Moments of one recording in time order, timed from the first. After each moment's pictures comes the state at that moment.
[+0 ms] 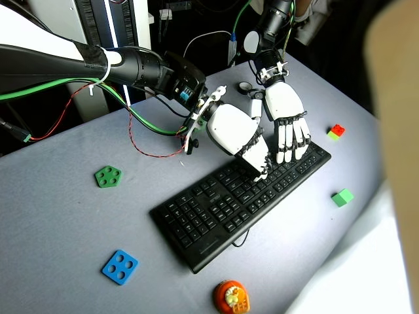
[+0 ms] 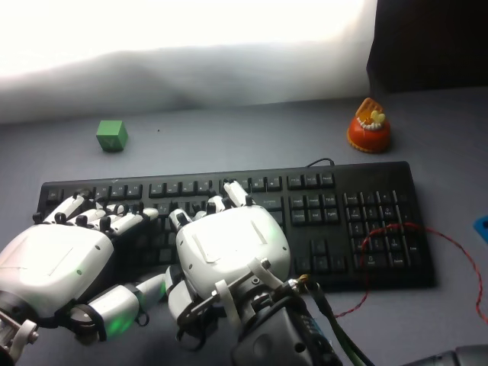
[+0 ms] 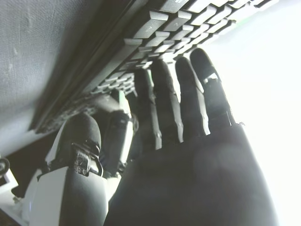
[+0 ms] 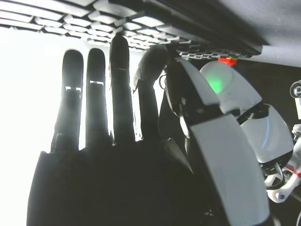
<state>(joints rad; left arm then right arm) 1.02 -1.04 0.84 2.51 1.12 -1.81 -0.49 -1.74 0.97 1.20 1.20 -2.13</state>
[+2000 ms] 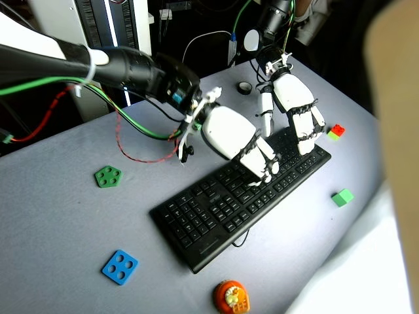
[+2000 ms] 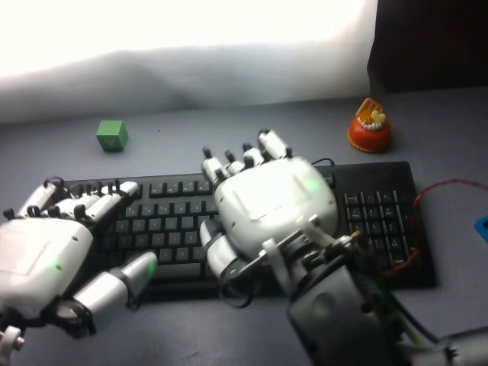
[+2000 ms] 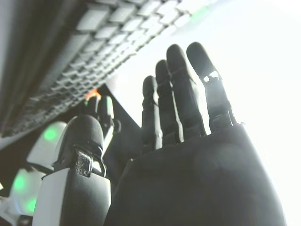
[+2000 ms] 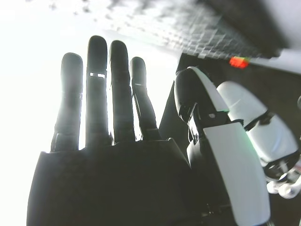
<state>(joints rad) 1.06 -1.06 0.82 2.49 1.32 -1.84 -0.46 -1.56 0.86 1.13 1.19 -2.22</state>
